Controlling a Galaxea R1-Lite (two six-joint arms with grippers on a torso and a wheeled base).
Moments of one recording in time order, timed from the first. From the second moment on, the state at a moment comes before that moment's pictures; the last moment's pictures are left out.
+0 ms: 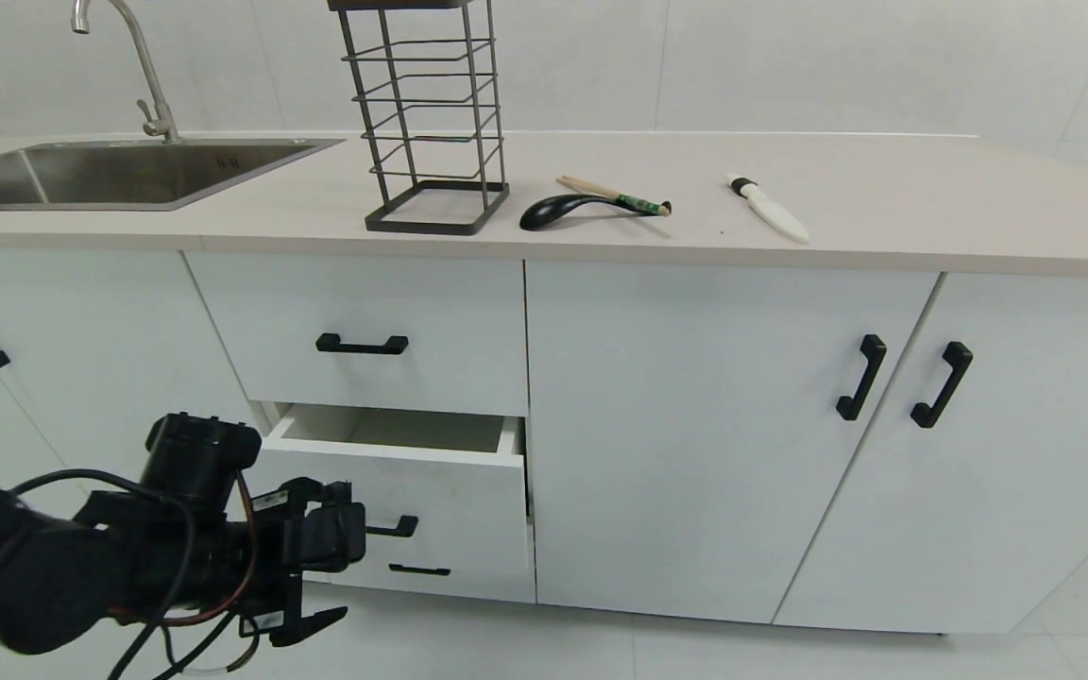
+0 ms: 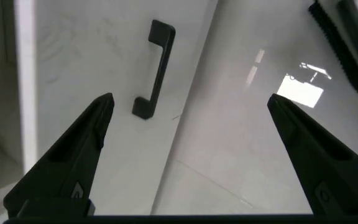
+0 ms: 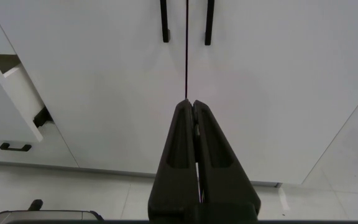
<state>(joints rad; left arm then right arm) -0.21 1.76 -0.46 -0.40 -0.22 1.19 0.00 0.02 0.00 0.00 0.02 0.00</state>
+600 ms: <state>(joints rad) -0.26 1.83 -0.74 -0.39 -0.24 1.13 0.00 0.02 0.00 0.00 0.02 0.00</state>
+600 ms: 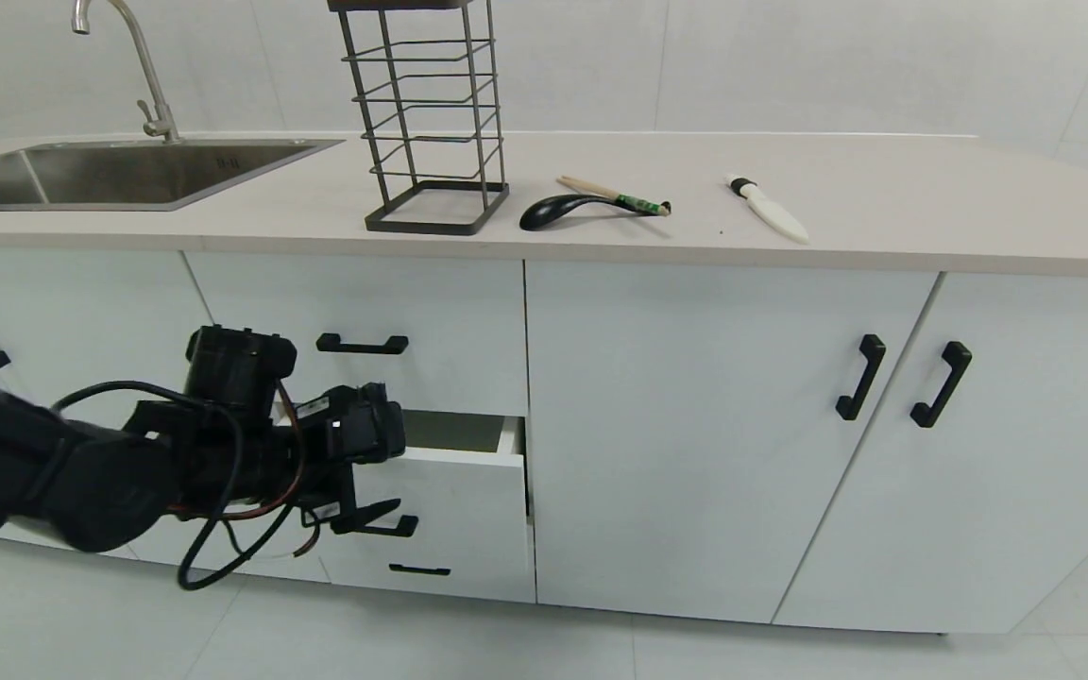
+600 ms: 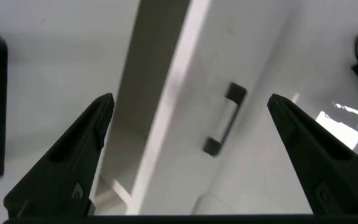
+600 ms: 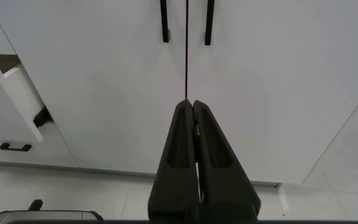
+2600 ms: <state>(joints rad) -0.35 1.47 -0.26 -0.44 -0.25 0.91 0.00 0.02 0.00 0.00 0.02 0.00</state>
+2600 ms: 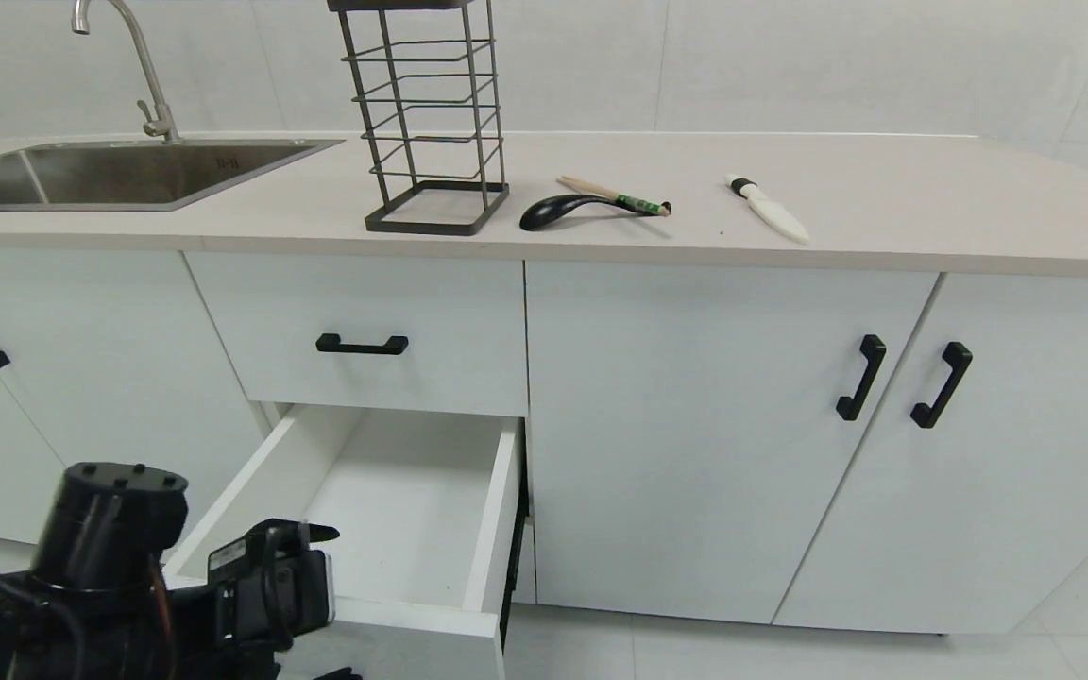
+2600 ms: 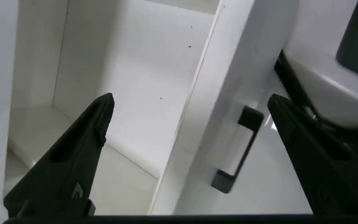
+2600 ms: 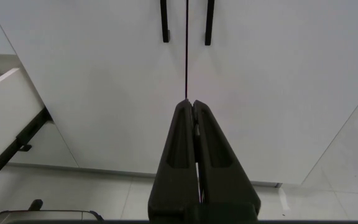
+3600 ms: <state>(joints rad) -0.17 0.73 -0.06 -0.54 -0.33 0.18 0.00 0.02 0.00 0.00 0.02 0.00</state>
